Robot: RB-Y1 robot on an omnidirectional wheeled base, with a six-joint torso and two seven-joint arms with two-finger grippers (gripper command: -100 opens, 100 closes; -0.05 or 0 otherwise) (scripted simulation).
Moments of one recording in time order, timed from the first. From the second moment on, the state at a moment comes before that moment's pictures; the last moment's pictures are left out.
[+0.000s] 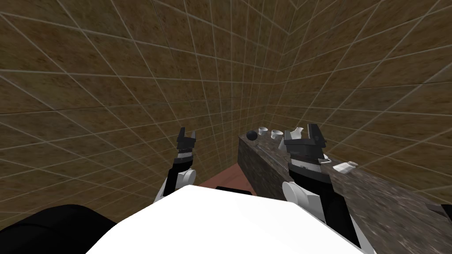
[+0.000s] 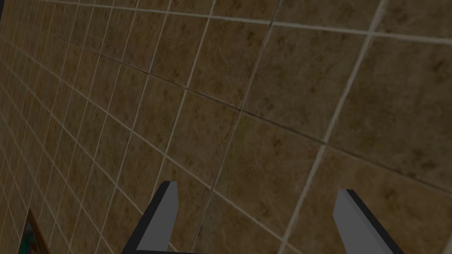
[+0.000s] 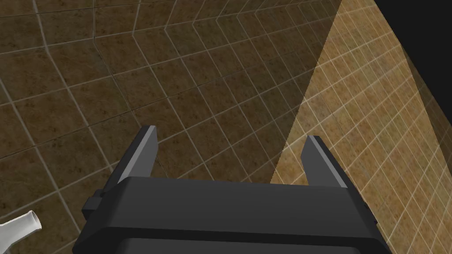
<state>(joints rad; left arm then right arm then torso) 0.46 0.05 0.06 -2.27 0.10 -0.45 0.05 0.49 0.00 -0.07 -2.37 -0.09 -0.40 -0.06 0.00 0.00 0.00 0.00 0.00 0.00</state>
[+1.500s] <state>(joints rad) 0.46 0.05 0.06 -2.27 0.10 -0.45 0.05 0.57 -0.40 -0.16 -2.13 -0.10 -0.49 0.21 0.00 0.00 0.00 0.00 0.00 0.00</state>
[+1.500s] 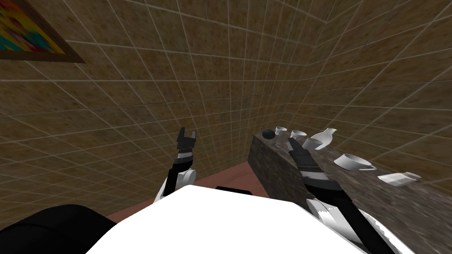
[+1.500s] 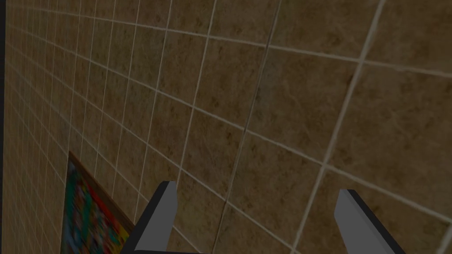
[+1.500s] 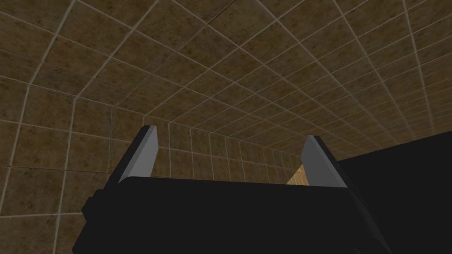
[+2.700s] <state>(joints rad) 0.46 0.05 0.06 -2.27 0.10 -0.45 0.05 0.66 -0.72 -0.17 -1.86 -0.08 -0.55 0.34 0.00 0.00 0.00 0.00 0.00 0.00</state>
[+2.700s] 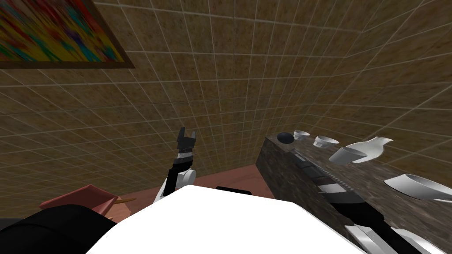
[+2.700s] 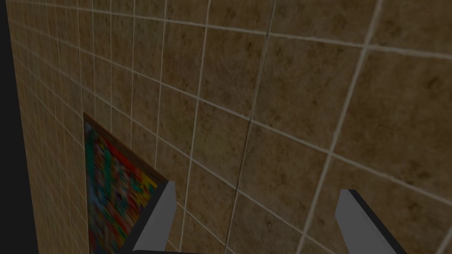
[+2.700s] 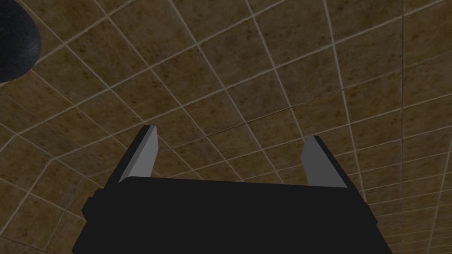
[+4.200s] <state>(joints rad) 0.46 0.05 0.06 -2.27 0.10 -0.45 0.05 0.82 -1.13 -0.09 -1.47 -0.02 -0.62 0.39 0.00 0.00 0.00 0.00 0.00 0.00</state>
